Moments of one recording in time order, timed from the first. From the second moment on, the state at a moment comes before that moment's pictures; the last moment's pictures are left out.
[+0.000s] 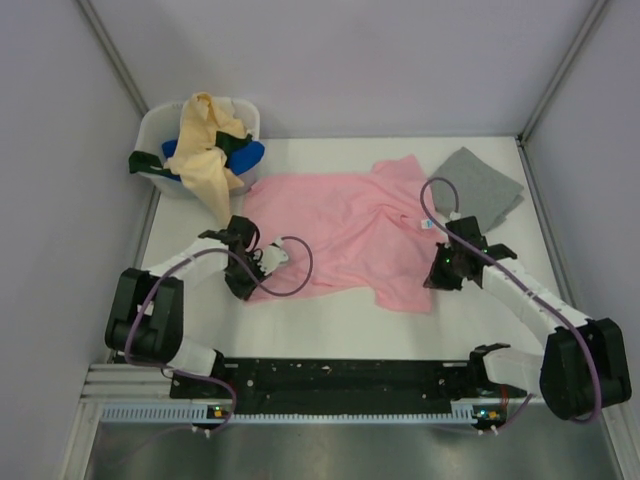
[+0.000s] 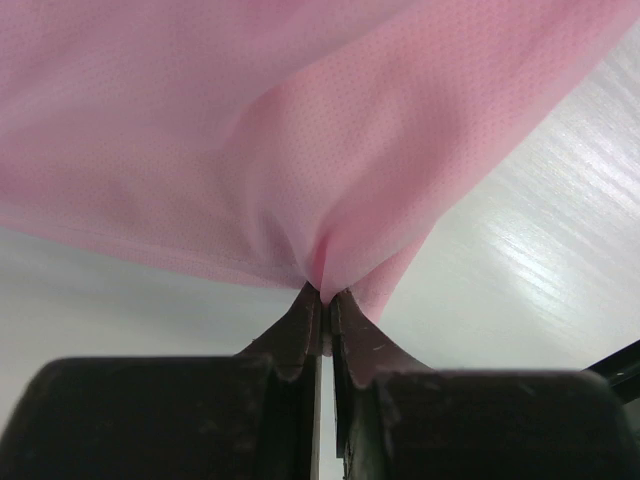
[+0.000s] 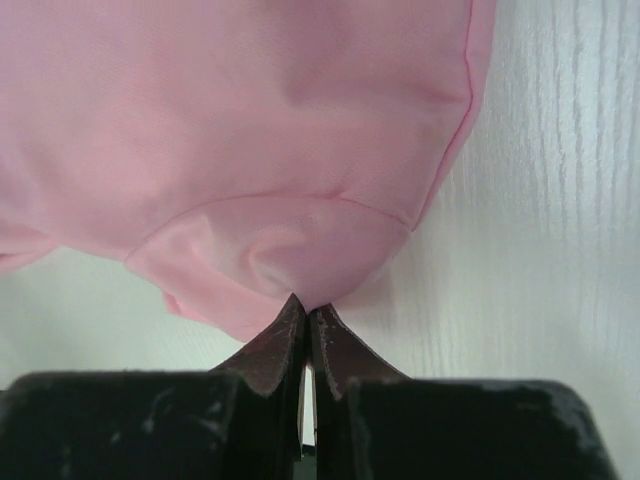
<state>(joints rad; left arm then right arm) -0.25 1.49 0.80 -0.74 0.14 0.69 0.27 1.17 0.66 -0.60 -0.10 0.59</state>
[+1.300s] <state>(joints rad) -0.25 1.00 1.91 -1.12 -0.10 0.72 0.22 0.98 2.09 -1.08 -0.08 0.34</state>
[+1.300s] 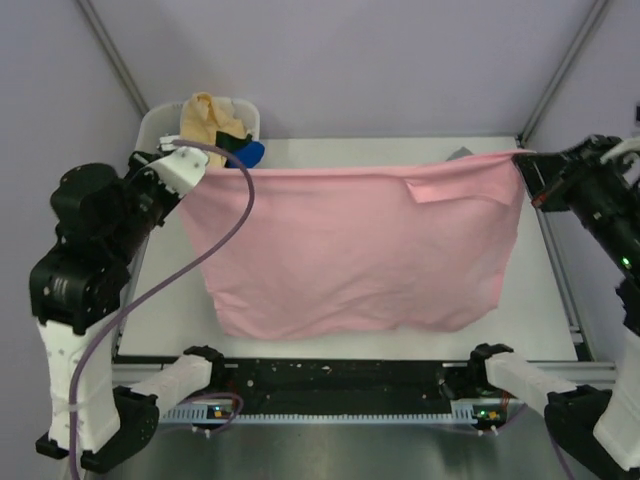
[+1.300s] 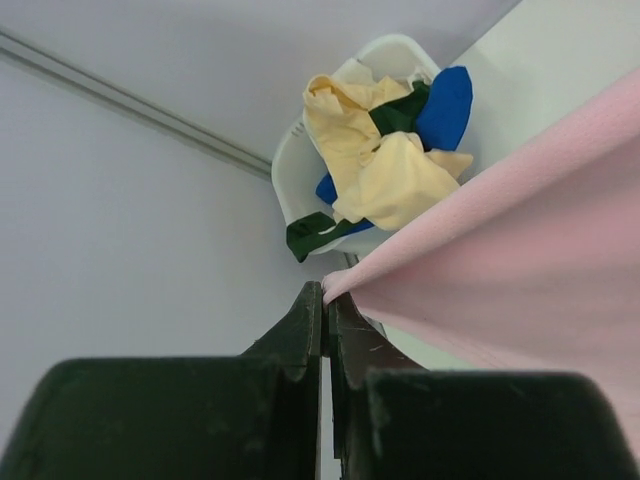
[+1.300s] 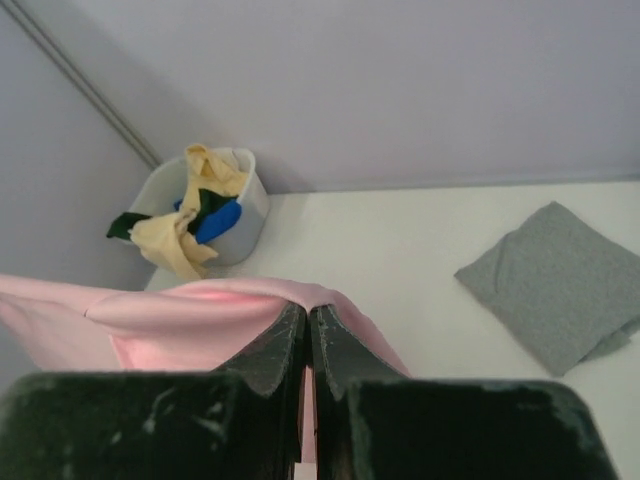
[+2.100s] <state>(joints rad) -0.20 1.22 1.75 -0.75 -0.17 0.74 0.02 1.20 1.95 -0.94 -0.30 0.44</state>
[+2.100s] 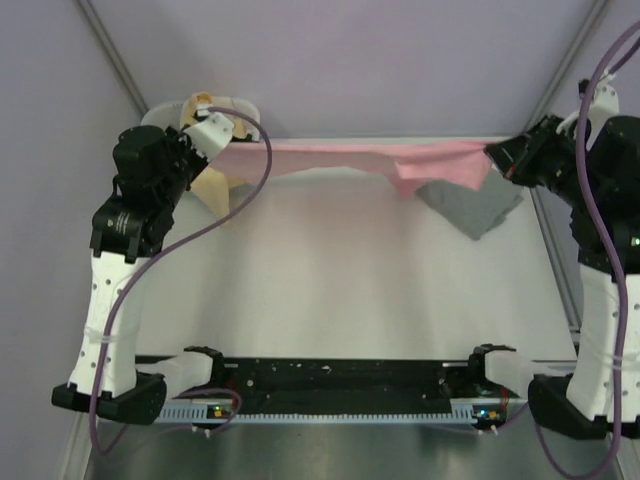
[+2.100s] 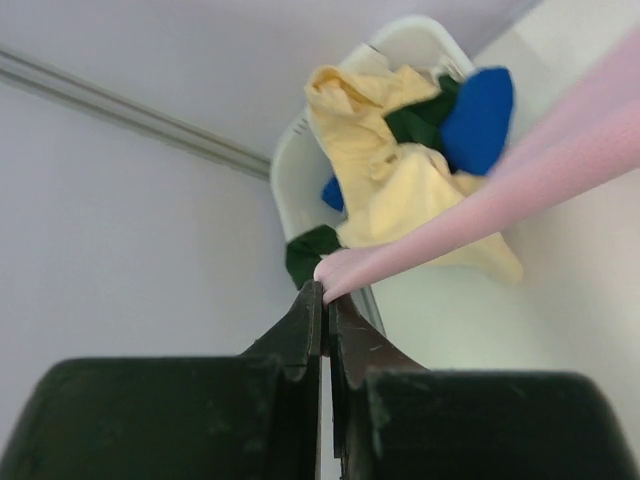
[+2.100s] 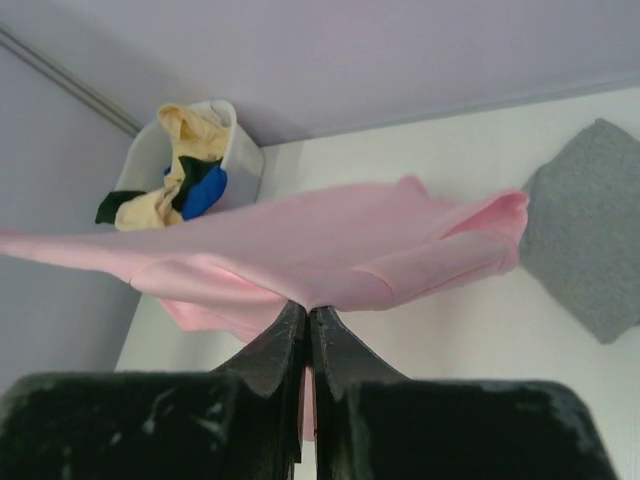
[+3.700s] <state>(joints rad) -0.20 1.23 0.85 -0.86 -0.16 0.72 0.01 1.09 0.80 -0.76 -0.32 0.60</state>
